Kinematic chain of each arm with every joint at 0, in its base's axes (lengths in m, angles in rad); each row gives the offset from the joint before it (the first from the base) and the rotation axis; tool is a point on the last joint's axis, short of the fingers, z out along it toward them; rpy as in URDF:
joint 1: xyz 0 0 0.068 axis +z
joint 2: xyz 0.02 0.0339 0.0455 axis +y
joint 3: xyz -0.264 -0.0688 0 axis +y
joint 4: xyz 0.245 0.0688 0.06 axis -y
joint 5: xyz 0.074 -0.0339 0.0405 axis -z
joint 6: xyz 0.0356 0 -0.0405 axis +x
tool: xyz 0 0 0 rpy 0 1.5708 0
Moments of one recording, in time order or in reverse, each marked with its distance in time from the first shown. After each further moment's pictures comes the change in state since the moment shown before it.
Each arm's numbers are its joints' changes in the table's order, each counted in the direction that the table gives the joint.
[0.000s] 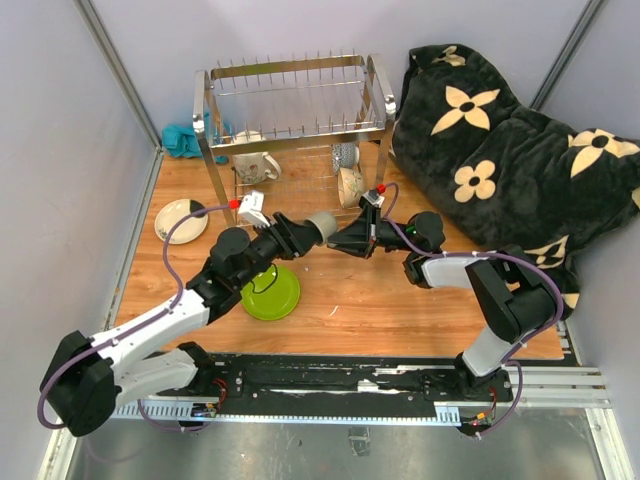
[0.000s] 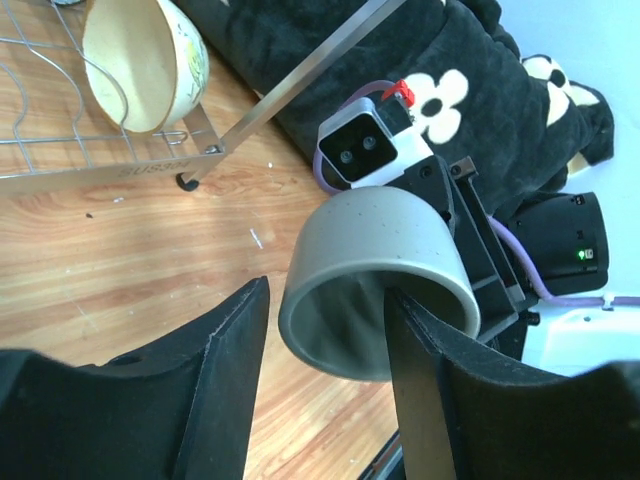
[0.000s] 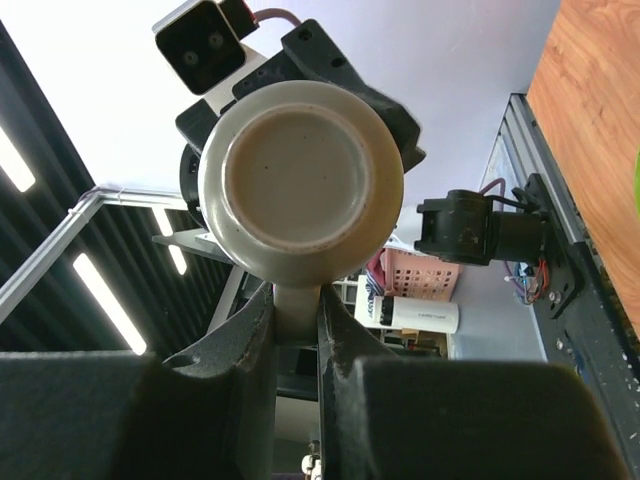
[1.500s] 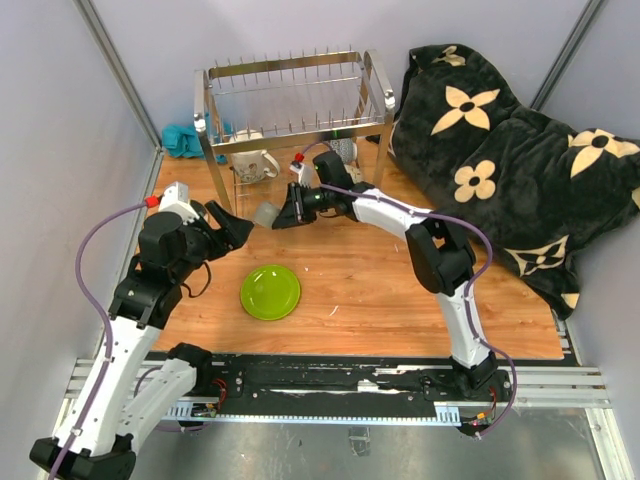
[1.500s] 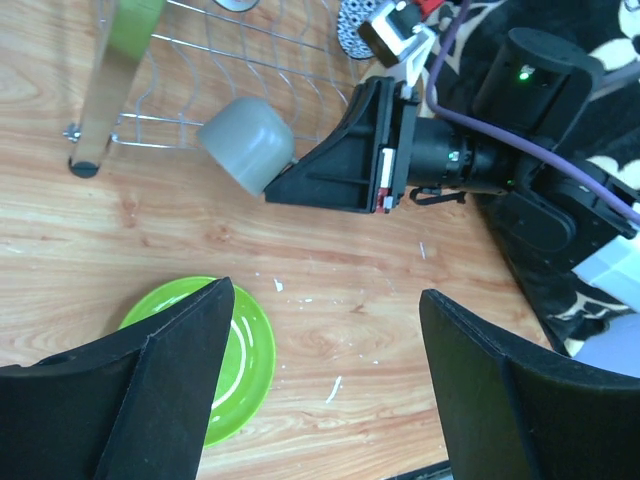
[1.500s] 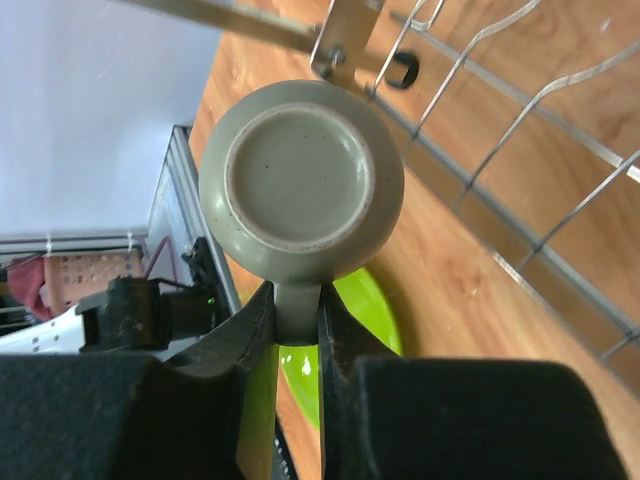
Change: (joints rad) left arm 0.400 -0.335 -0.328 -0.961 0.033 0.150; right arm 0.171 0.537 -1.038 -1.408 0.185 -1.223
